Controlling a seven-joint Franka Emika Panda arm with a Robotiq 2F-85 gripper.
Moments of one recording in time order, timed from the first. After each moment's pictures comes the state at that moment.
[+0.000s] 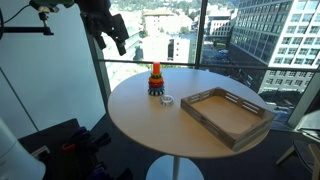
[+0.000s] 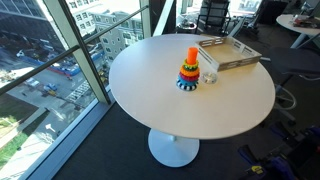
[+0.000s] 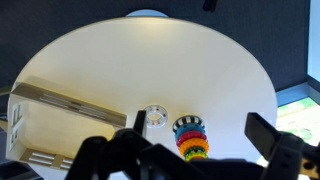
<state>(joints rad) 0.05 -0.88 -0.20 -2.71 0.01 2.05 -0.36</state>
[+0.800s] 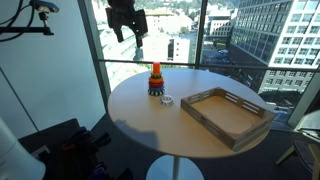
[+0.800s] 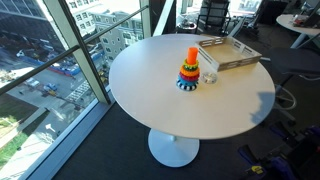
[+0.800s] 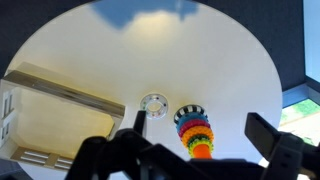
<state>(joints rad) 0.07 -0.58 -0.16 -2.47 0.07 2.03 -0.33</state>
